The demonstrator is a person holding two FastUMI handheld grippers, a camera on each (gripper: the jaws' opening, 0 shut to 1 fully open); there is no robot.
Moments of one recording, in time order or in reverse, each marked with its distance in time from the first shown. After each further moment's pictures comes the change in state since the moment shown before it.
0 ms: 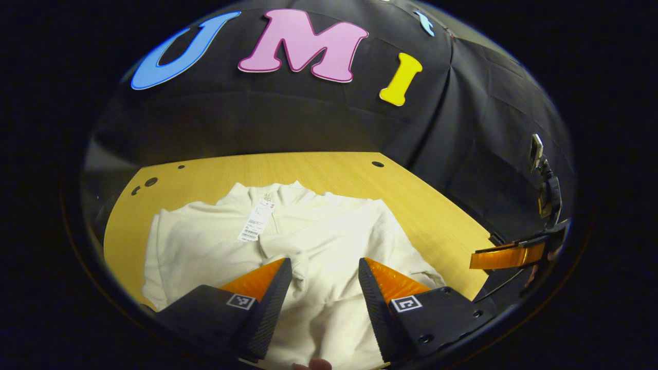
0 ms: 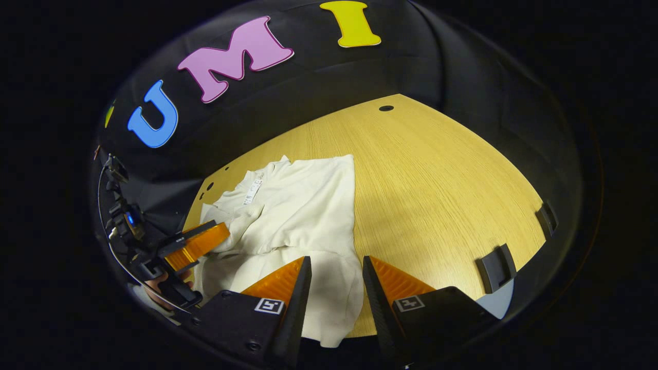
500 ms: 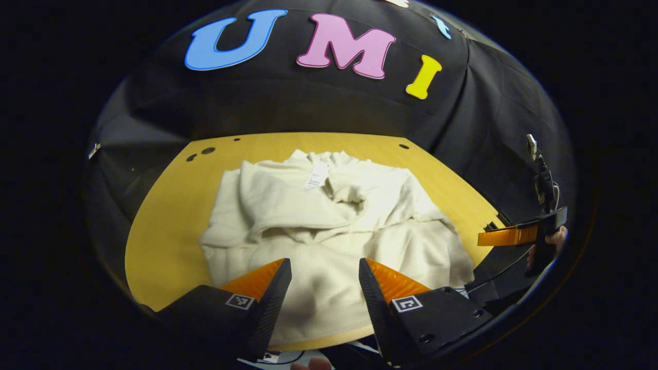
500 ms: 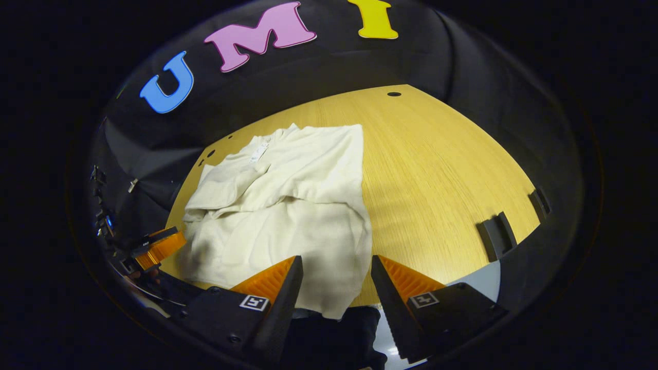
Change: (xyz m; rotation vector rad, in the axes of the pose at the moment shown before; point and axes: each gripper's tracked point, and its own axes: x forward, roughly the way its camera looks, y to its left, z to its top) left arm -0.132 0.083 -0.095 -0.028 0.107 0.184; right arm -0.026 0.016 -0.079 -0.093 0.096 -0.038
